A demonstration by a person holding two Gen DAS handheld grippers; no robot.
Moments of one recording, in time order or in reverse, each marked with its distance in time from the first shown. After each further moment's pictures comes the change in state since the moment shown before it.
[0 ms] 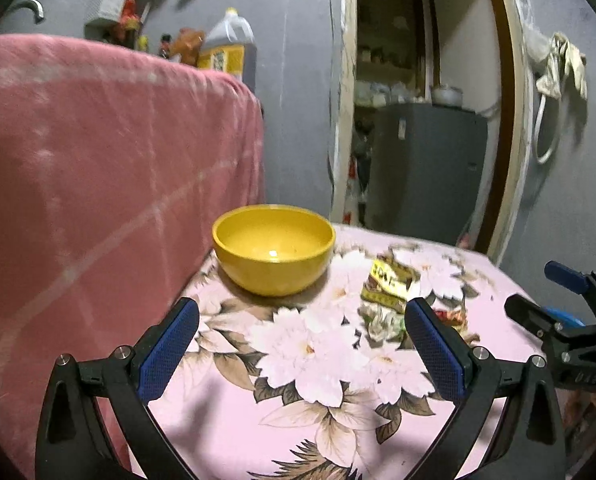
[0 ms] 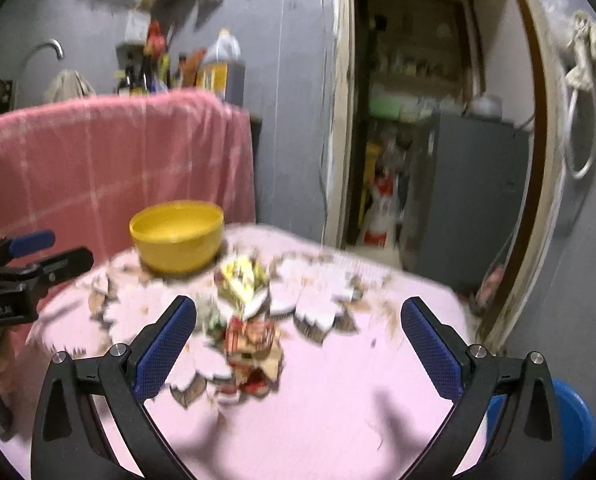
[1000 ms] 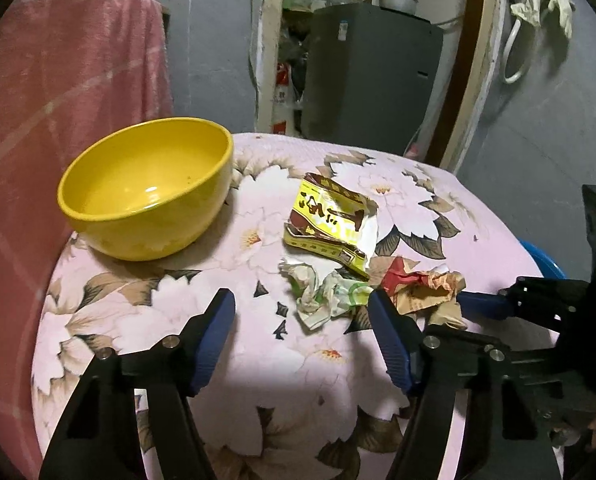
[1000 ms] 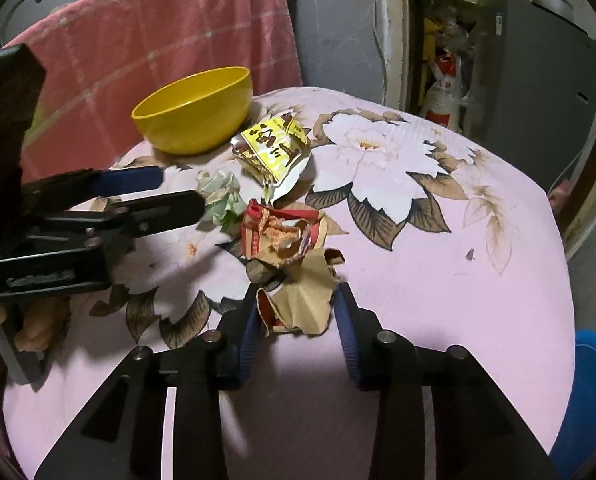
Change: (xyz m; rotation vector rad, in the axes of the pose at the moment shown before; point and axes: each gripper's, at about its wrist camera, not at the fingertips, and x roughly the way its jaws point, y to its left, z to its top) left arm 0.093 -0.042 0.008 0.094 0.343 -0.223; right arm 0.075 -0.003 -0.026 0.020 0.451 0.233
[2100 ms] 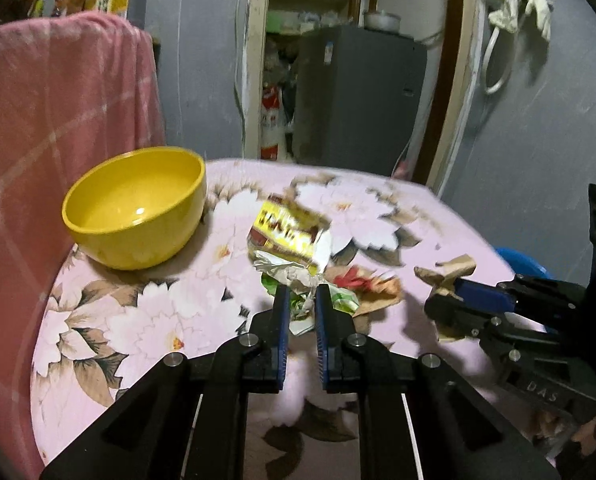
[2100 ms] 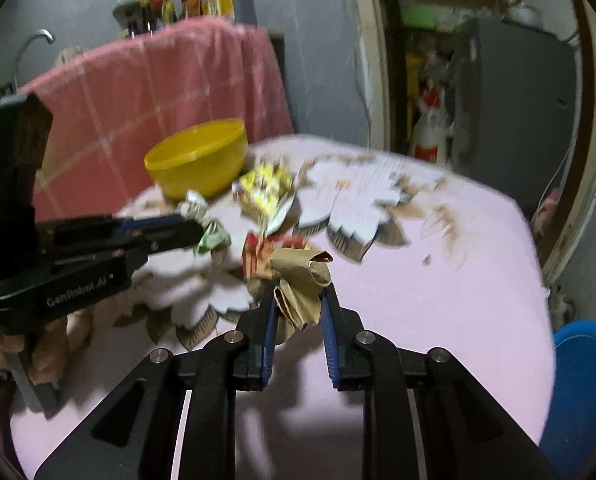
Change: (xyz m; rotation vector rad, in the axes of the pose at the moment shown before) left arm -0.027 -0.031 -0.007 0.019 -0.116 -0.017; right arm -0.043 -0.011 -0.017 0.047 -0.218 -0.005
